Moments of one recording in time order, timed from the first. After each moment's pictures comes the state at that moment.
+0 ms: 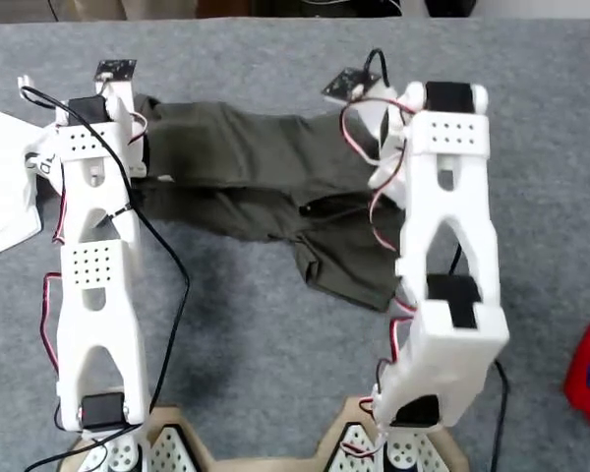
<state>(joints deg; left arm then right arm) -11.4 72.2 -86.4 100.2 -15.0 -0.9 16.0 -16.5 95.5 42.1</state>
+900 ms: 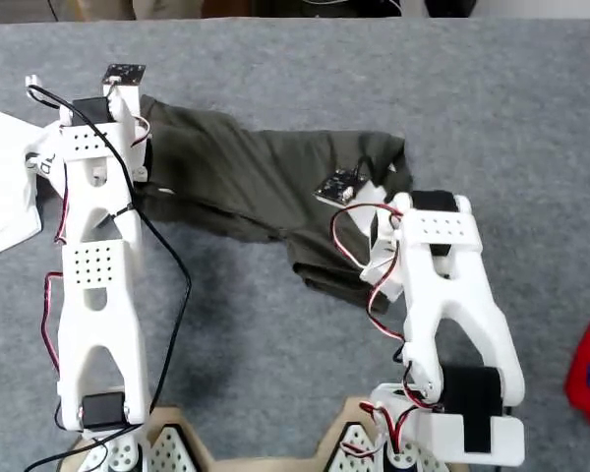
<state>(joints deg) -11.1 72.1 -85.2 100.3 -19.7 -0.9 -10.7 38.7 71.3 42.1</state>
